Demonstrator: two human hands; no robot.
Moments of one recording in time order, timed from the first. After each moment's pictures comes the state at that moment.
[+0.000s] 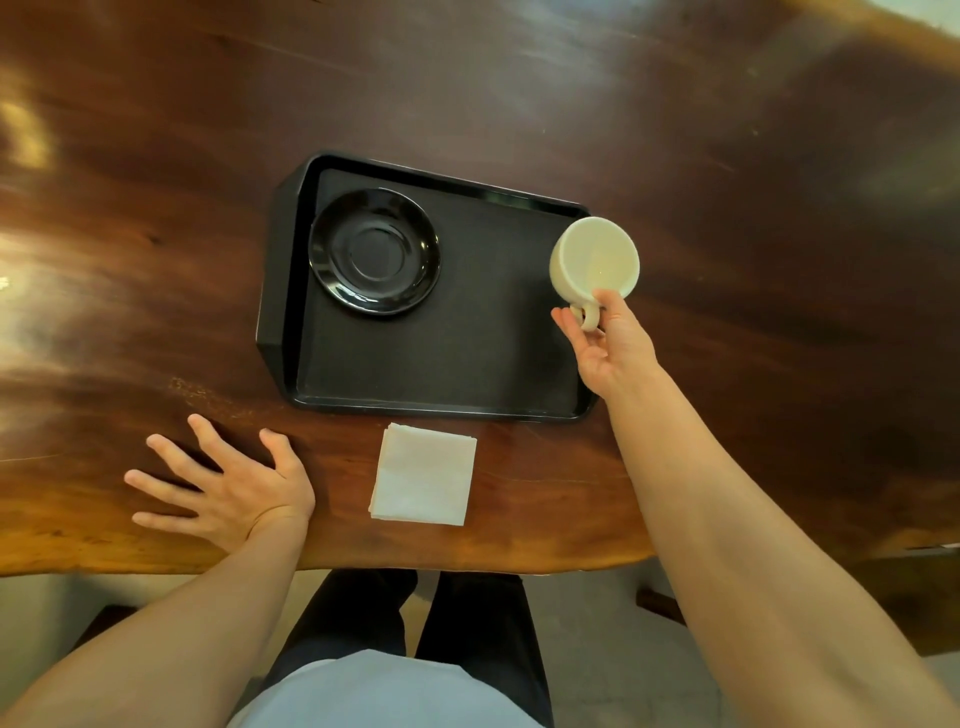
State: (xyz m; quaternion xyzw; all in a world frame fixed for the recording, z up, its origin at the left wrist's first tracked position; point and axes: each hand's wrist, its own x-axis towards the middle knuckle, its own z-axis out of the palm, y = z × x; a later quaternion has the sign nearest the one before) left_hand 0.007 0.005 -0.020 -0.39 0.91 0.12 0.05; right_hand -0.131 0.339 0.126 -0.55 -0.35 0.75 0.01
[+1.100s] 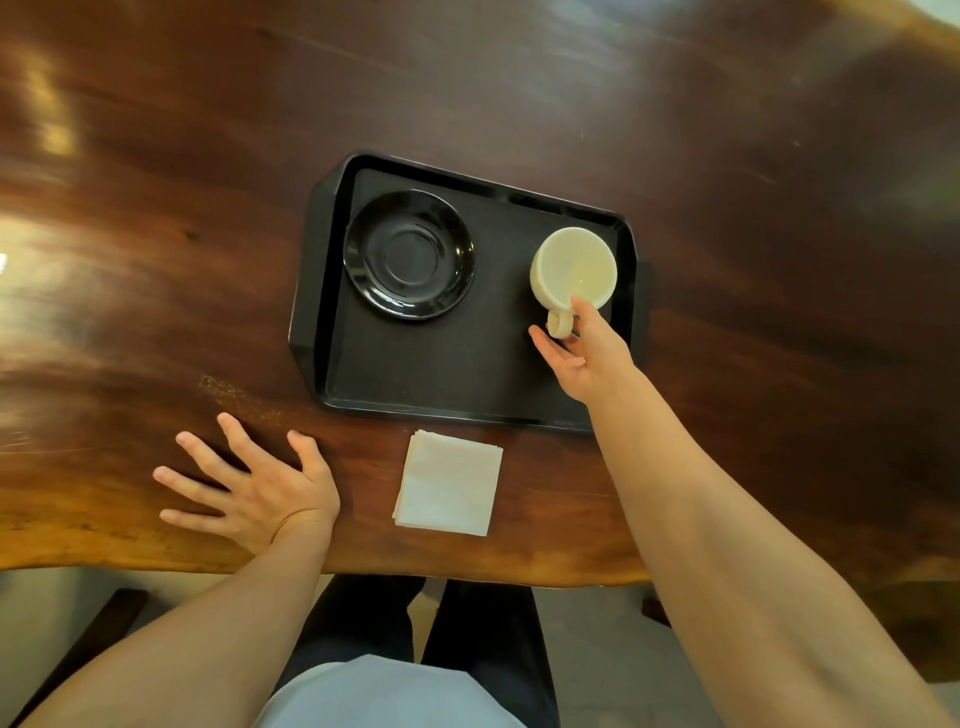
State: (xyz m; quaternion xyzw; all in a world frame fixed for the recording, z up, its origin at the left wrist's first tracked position) left_hand 0.010 0.000 -0.030 -0.38 0.92 0.12 0.04; right_hand -0.149 0.298 0.092 -0.58 -0.38 0.72 -0.06
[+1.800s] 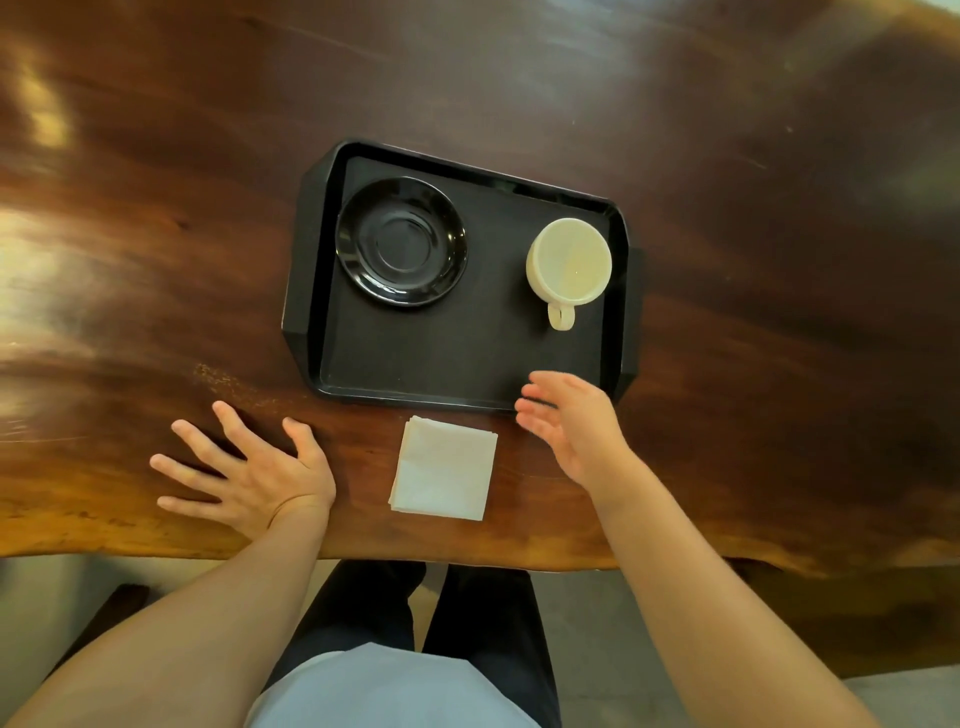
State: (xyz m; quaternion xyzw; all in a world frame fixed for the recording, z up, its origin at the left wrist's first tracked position) left_hand 0.007 0.003 -0.022 -0.39 0.91 0.12 0.05; right_hand -0.057 0.281 0.105 -0.49 -0.58 0.62 -0.18
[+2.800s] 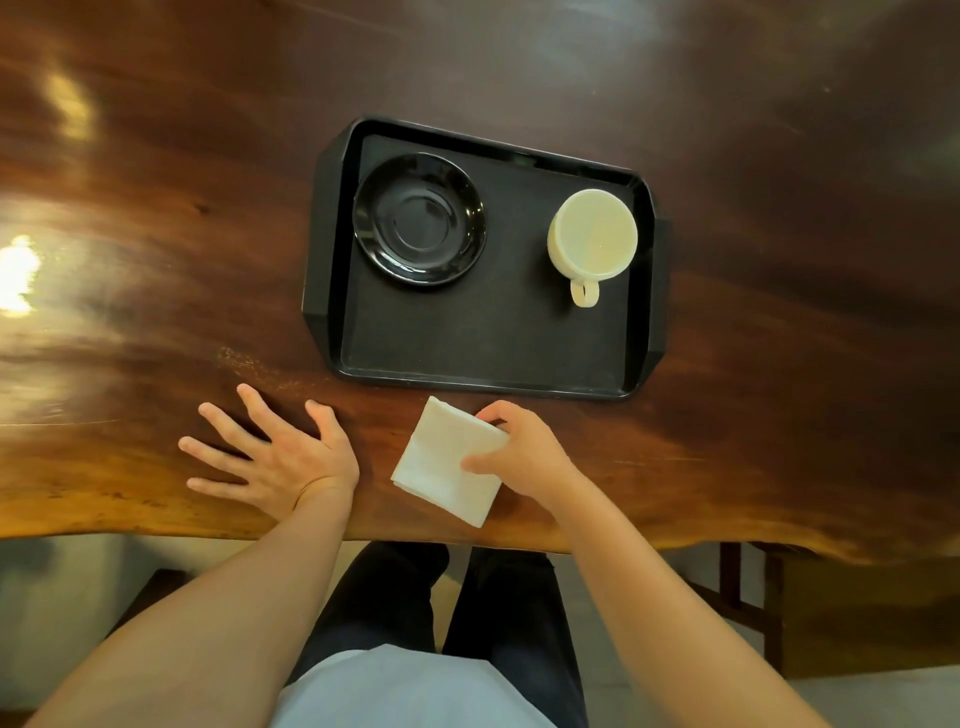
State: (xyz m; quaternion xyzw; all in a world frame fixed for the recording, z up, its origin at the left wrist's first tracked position) left_hand 0.005 0.004 -0.019 -0.40 0.91 0.10 0.08; right_hand -0.011 0.226 0.068 -0.22 -0.80 0.40 -0.39
